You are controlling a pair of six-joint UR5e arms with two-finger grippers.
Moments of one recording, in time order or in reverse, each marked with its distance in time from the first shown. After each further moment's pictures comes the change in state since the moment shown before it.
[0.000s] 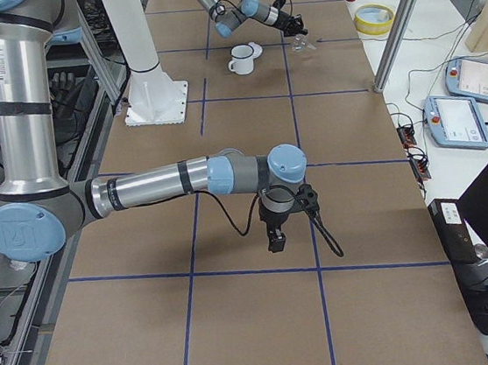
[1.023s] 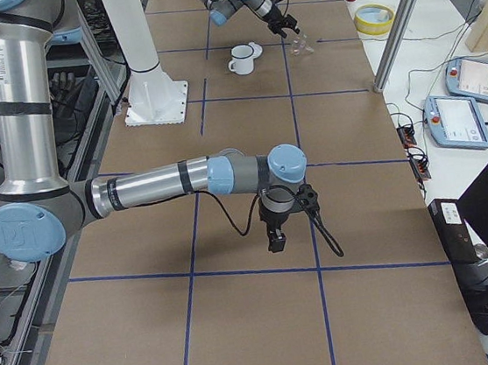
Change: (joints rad) left arm -0.030 0.082 -0.254 0.185 -0.363 0.485; right arm 0.000 0.000 0.000 0.000 0.000 0.000
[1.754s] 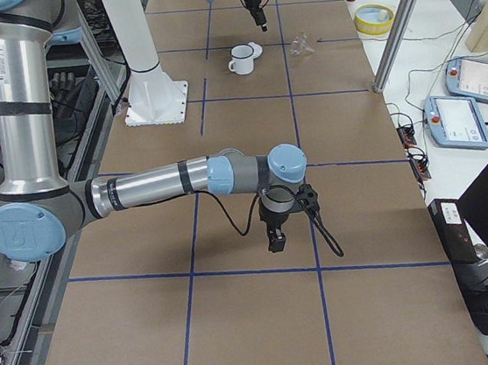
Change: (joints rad) left arm -0.073 0.205 -0.259 0.187 -0.491 0.581; right arm 0.000 0.000 0.000 0.000 0.000 0.000
